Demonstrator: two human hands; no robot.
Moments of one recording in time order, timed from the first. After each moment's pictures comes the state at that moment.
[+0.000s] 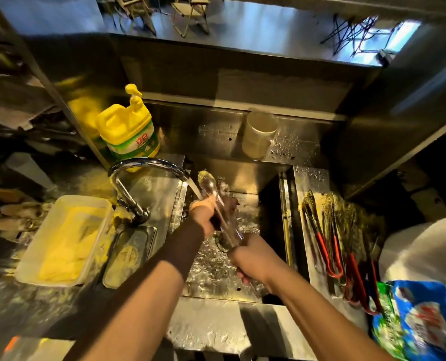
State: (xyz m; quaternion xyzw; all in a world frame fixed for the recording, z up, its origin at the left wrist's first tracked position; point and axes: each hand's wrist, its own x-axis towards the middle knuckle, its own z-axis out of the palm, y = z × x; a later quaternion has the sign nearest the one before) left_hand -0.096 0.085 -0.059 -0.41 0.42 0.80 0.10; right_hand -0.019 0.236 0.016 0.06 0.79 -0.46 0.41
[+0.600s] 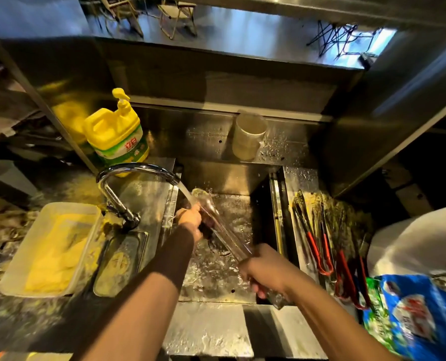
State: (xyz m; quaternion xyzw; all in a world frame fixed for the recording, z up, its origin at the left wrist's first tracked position) left_hand -0.096 0.079 -0.078 -0.49 0.41 0.77 0.07; right_hand -0.009 0.269 0.025 0.05 0.79 -0.43 0.44
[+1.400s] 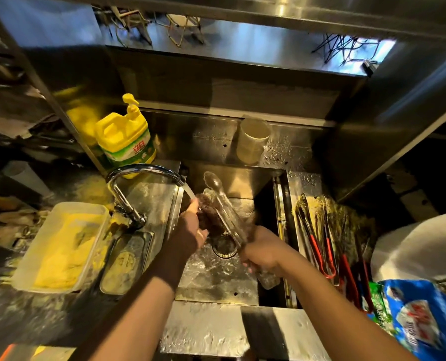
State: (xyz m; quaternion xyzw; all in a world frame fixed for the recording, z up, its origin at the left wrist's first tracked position) left_hand -0.079 0.073 -0.071 -0.40 0.35 0.84 0.06; right_hand -0.044 0.249 0.035 0.04 0.82 -0.40 0.41
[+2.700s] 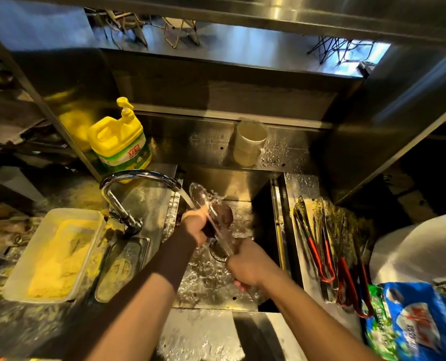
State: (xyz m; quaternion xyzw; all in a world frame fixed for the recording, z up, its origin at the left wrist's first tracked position) left_hand -0.090 0.081 -0.048 -0.40 0.47 0.78 0.14; right_hand -0.024 0.236 0.032 0.04 0.84 -0.36 0.41
